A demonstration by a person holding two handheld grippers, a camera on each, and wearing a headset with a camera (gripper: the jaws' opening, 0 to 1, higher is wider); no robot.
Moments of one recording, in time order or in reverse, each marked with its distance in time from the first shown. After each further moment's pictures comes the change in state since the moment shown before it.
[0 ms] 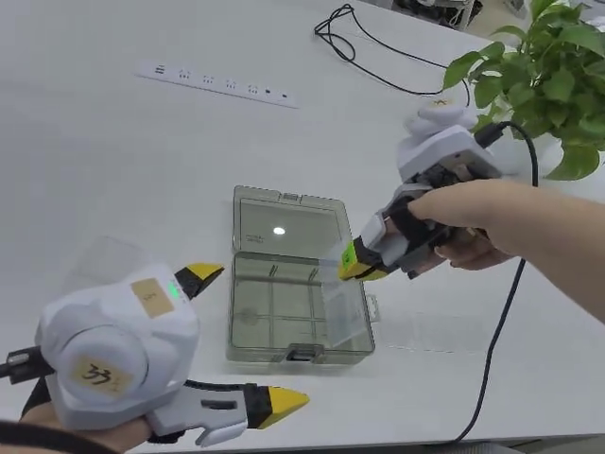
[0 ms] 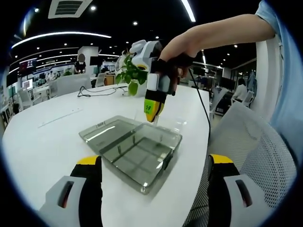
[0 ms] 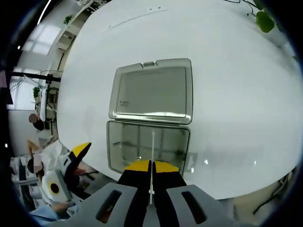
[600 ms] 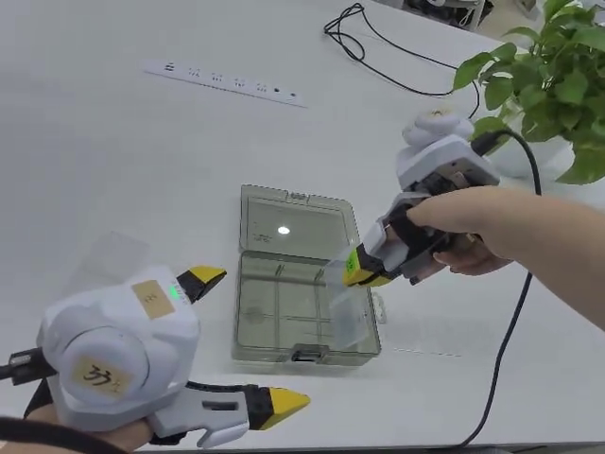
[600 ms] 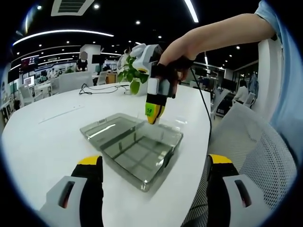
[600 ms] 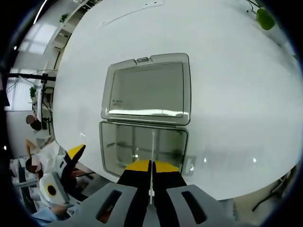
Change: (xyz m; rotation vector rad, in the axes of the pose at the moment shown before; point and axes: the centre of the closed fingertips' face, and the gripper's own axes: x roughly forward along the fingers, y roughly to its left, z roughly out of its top) left arm -0.002 0.002 -0.006 -0.024 0.005 0.010; right arm 0.012 -0.005 -0.004 0.011 0.029 -0.024
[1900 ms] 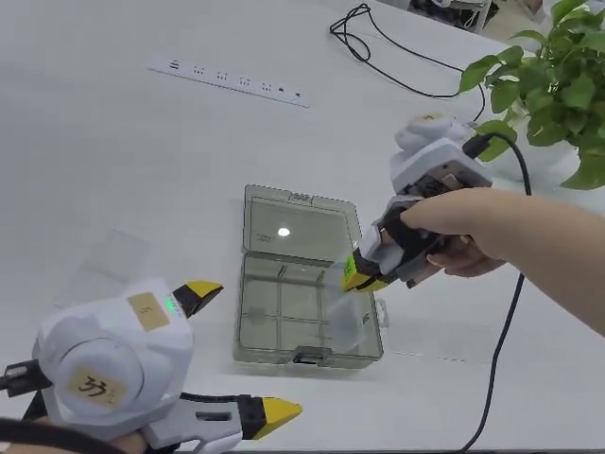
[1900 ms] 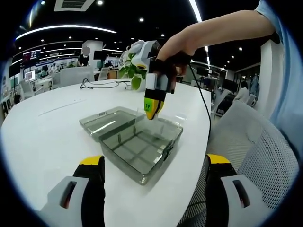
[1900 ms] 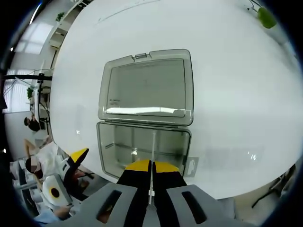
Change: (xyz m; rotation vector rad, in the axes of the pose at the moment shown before) left arm 0.000 -0.002 -0.016 -0.035 0.019 0.000; right arm 0.004 0.005 -0.008 0.015 0.036 -0.021
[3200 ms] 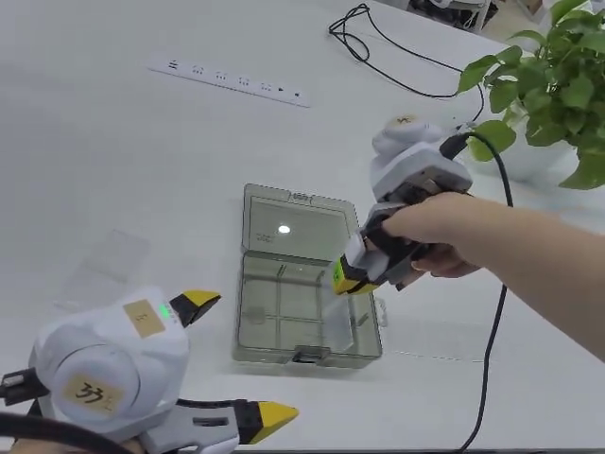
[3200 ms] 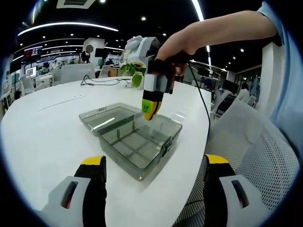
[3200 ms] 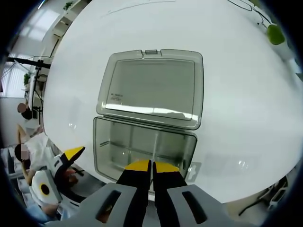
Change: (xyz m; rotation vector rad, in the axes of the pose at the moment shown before) left arm -0.002 -0.004 -0.010 -0.025 0.009 0.002; right arm 0.014 0.001 0.001 -0.106 -0.009 -0.078
